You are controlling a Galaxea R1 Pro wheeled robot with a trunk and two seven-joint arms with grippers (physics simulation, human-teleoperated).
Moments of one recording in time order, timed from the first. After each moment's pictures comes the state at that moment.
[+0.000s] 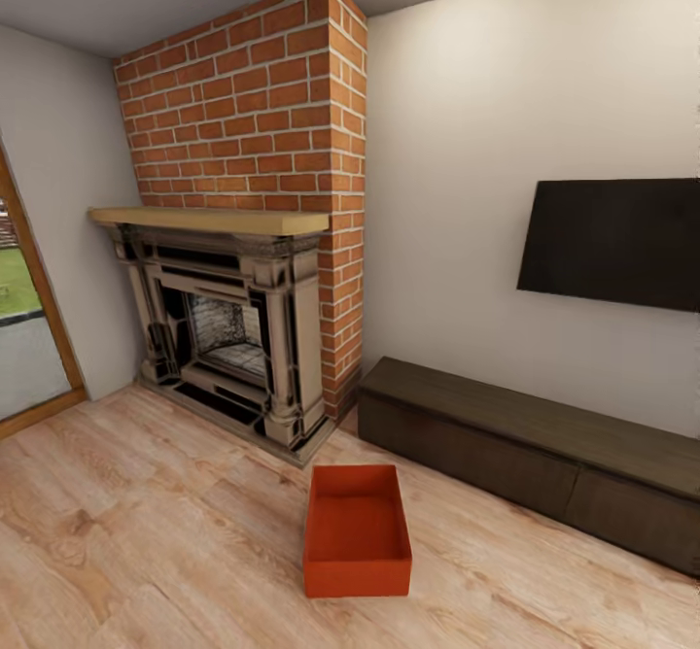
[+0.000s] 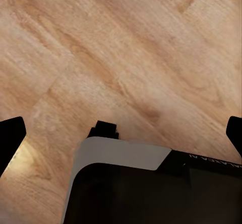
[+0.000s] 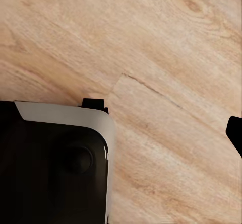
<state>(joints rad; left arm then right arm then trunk) -0.24 0.00 -0.07 0.00 0.29 -0.07 0.06 -0.11 -0.05 0.56 0.03 -0.47 -0.22 -0.04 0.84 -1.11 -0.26</state>
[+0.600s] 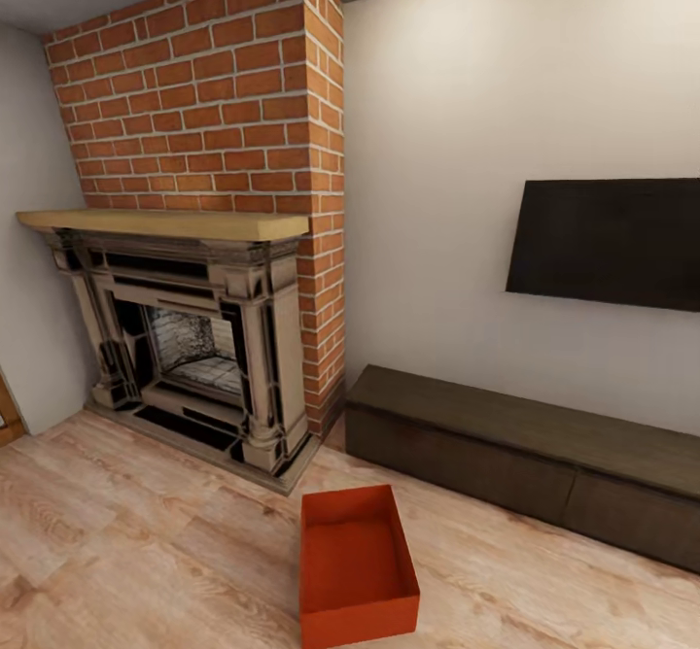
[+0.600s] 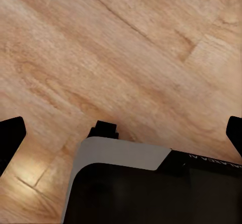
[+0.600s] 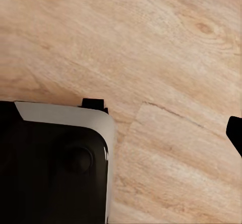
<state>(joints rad) -0.24 0.00 -0.07 0.00 0.29 -0.07 0.06 -0.11 -0.05 0.56 0.03 -0.47 -0.22 -0.04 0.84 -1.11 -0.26</state>
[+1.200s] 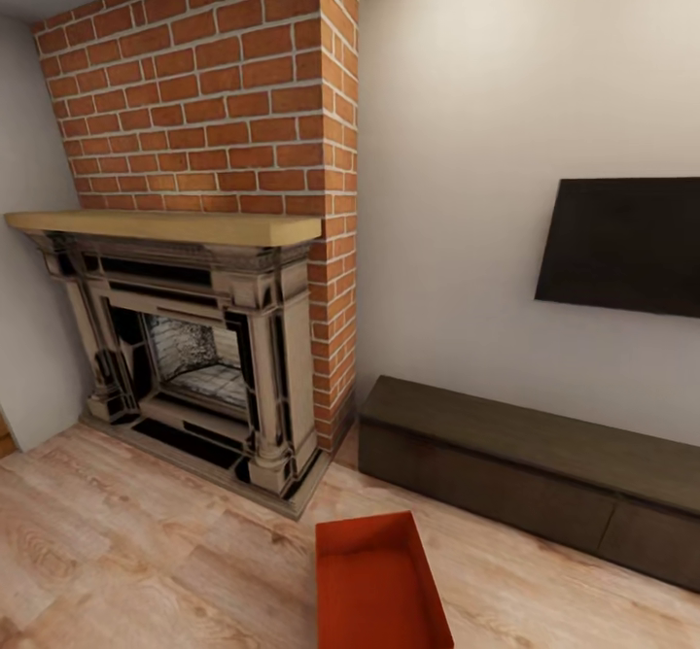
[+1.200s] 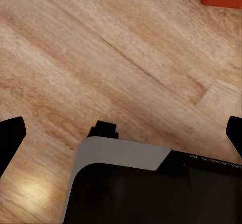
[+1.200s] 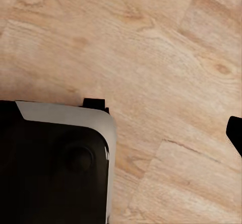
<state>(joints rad) -0.24 0.00 -0.07 0.00 0.29 -0.07 0.06 -0.11 -0.05 0.56 0.03 -0.46 -0.22 -0.04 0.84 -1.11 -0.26</state>
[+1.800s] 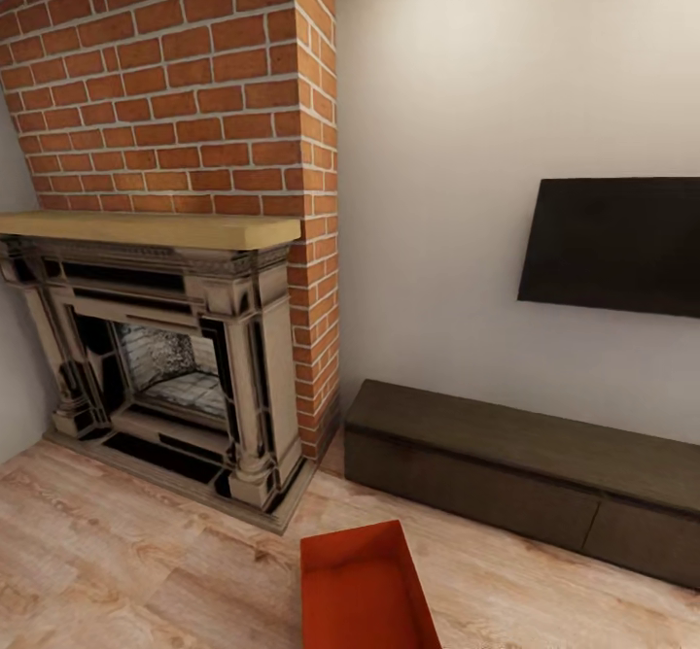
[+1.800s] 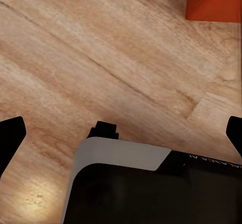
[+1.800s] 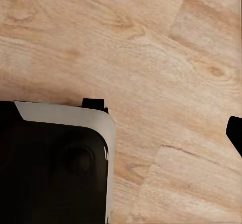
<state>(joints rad) -0.24 0.00 -0.07 0.00 0.29 -0.07 0.06 -0.11 -0.05 0.56 0.03 -0.47 -0.22 -0.04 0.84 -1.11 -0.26</state>
